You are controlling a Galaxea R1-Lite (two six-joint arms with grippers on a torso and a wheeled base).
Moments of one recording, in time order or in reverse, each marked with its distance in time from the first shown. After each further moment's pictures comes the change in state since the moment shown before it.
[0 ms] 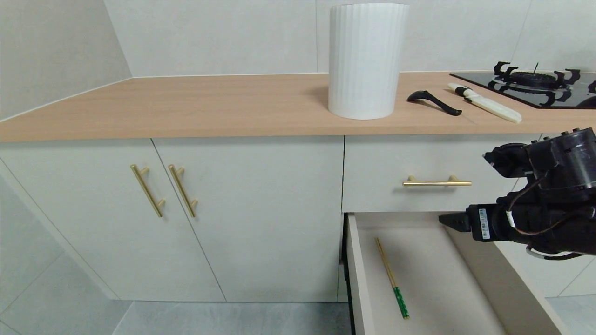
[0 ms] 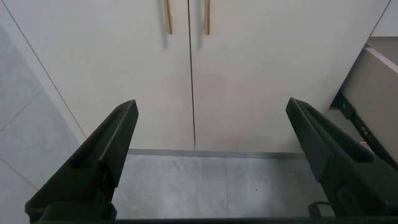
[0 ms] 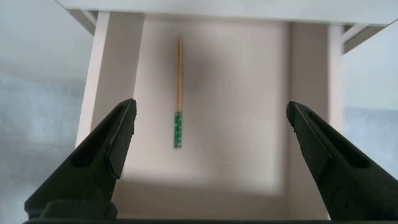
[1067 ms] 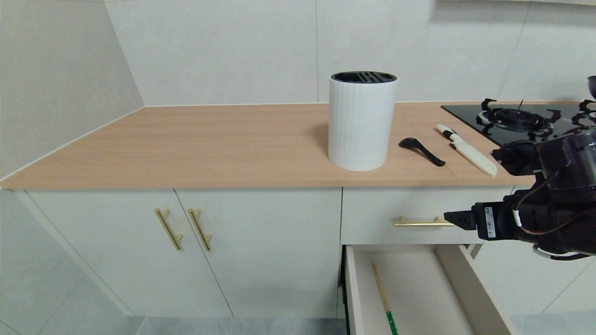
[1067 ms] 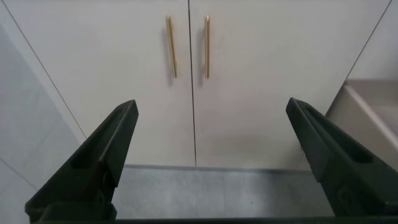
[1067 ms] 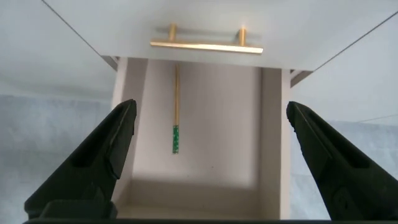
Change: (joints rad) left arm 0.000 0.000 0.000 0.000 0.000 0.000; right arm -0.002 -0.020 0.011 -0.013 -0.031 -0.005
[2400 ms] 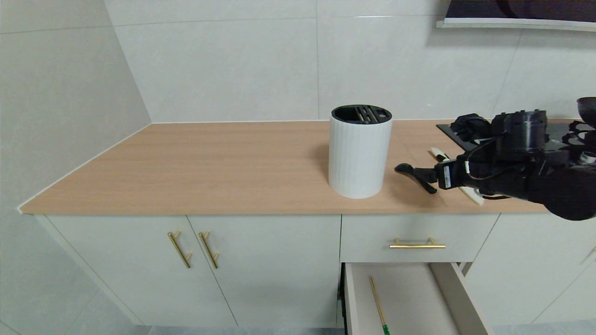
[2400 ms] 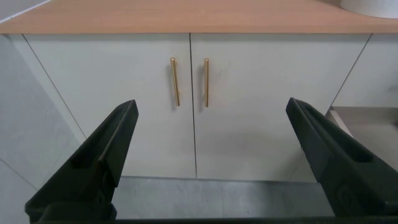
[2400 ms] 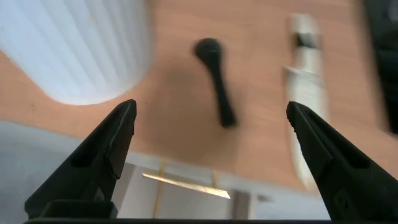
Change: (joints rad) left arm 0.000 0.000 0.000 0.000 0.000 0.000; right arm -0.199 0.375 -0.212 -0.451 0.302 -0.317
